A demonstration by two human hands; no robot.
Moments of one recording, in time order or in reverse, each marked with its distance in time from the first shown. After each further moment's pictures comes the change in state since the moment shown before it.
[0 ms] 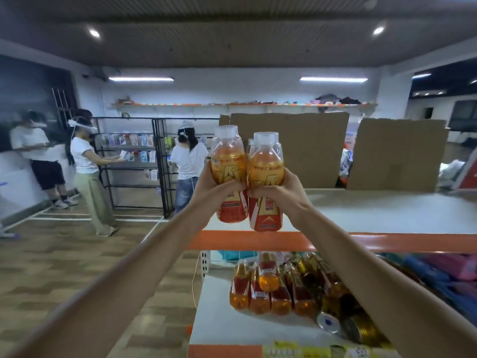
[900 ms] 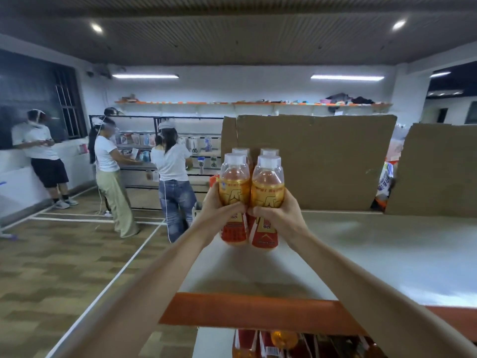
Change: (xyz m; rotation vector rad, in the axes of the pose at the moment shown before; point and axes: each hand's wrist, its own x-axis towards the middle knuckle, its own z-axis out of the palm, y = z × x) left_hand 0.136 -0.101 -0.006 0.015 -0.067 -0.086; right_hand 0.146 0.110 0.013 0.050 0.047 0.061
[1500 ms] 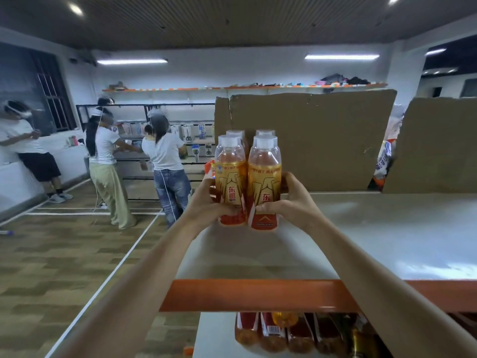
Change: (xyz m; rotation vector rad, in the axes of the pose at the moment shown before) left_hand -0.003 -0.019 -0.016 0.189 0.030 -0.115; right_hand -0.006 0.006 -0.026 -0.227 -0.049 -0.034
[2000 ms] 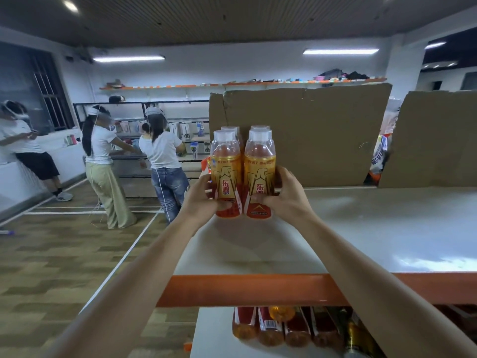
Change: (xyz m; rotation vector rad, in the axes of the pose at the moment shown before) left_hand 0.006 -0.004 0.006 0.047 0.089 0.034; right_hand 0.009 0.007 0.007 -0.233 0.149 -0.087
